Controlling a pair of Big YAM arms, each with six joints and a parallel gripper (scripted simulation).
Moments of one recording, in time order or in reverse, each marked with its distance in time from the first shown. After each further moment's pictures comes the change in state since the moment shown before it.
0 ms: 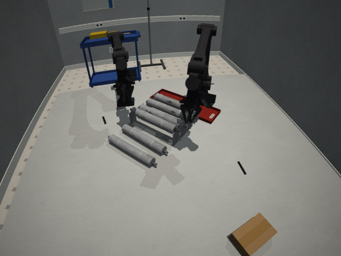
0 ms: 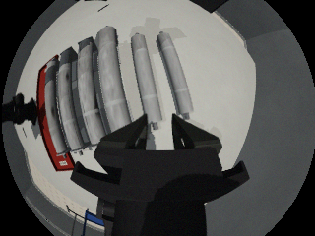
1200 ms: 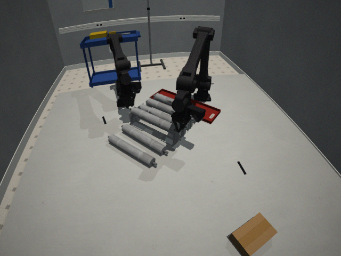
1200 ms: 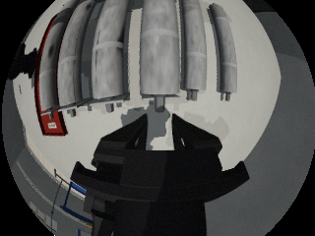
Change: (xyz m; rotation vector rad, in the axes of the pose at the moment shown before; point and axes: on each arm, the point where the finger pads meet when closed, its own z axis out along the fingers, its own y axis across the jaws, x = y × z) left arm 0.074 0.037 0.063 -0.277 0.161 -0.224; right arm 0.104 0.069 0.031 -0.176 0.229 -0.184
